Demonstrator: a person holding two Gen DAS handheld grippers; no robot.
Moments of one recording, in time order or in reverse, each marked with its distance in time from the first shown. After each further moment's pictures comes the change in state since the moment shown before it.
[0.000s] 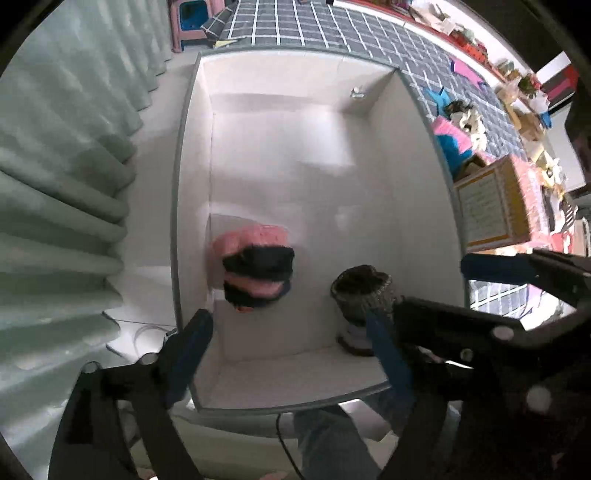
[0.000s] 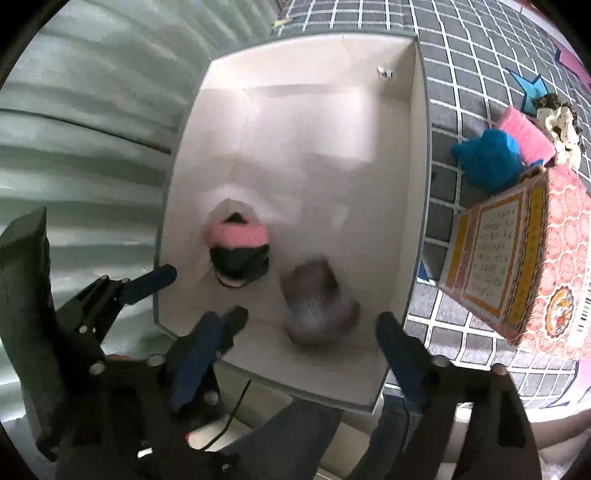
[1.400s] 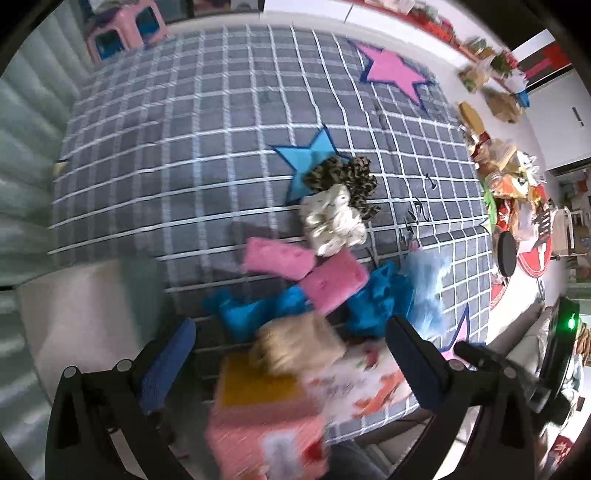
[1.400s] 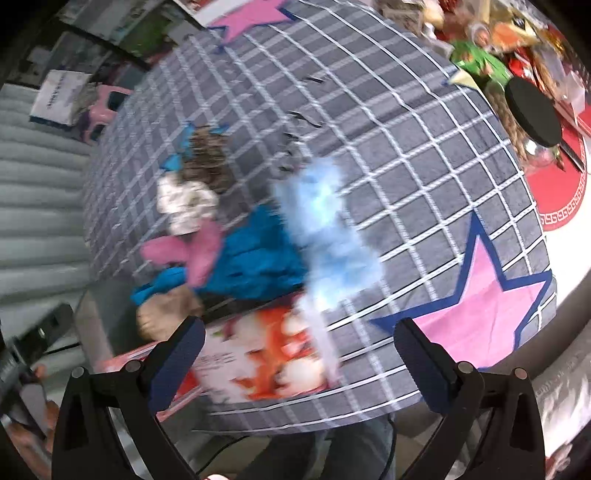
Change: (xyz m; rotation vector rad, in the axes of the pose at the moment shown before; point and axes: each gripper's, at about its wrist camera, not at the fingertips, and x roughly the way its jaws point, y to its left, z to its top) left arm 0.050 -0.249 0.189 0.108 0.111 -0.035; right arm -0.137 -0.360 -0.040 0.683 -0.186 -0.040
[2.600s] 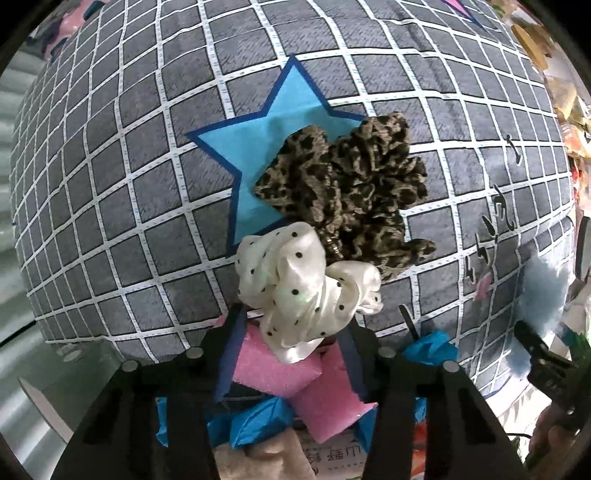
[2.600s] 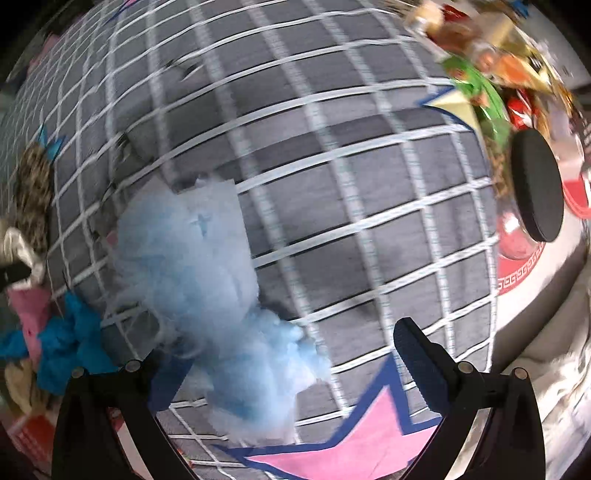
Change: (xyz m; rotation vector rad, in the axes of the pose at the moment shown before) left arm 0.153 -0.049 0.093 0.114 0.238 0.209; right arm 0.072 -0.077 0.091 -0.116 0.062 -0.324
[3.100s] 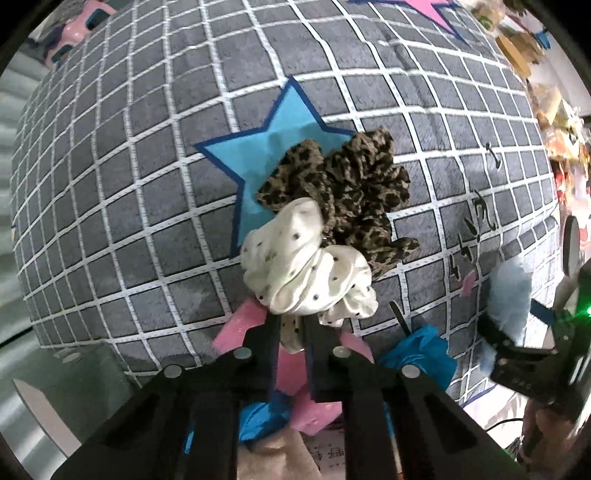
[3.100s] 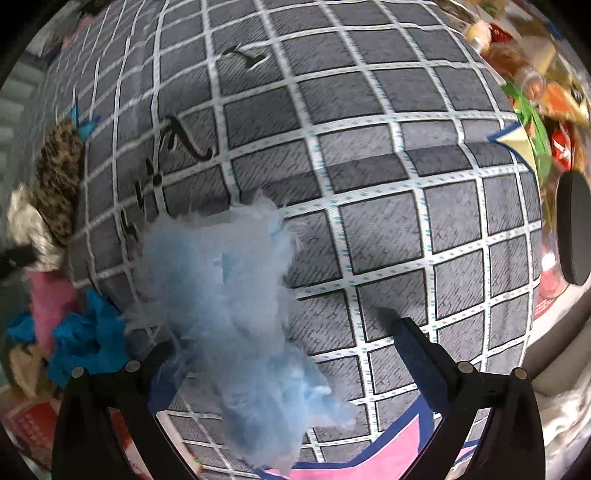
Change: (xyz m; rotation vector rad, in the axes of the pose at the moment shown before) left arm -0.049 0.014 -0.039 -0.006 -0.079 -0.042; right arm 0.008 0.056 0.008 -0.160 -0.005 0.048
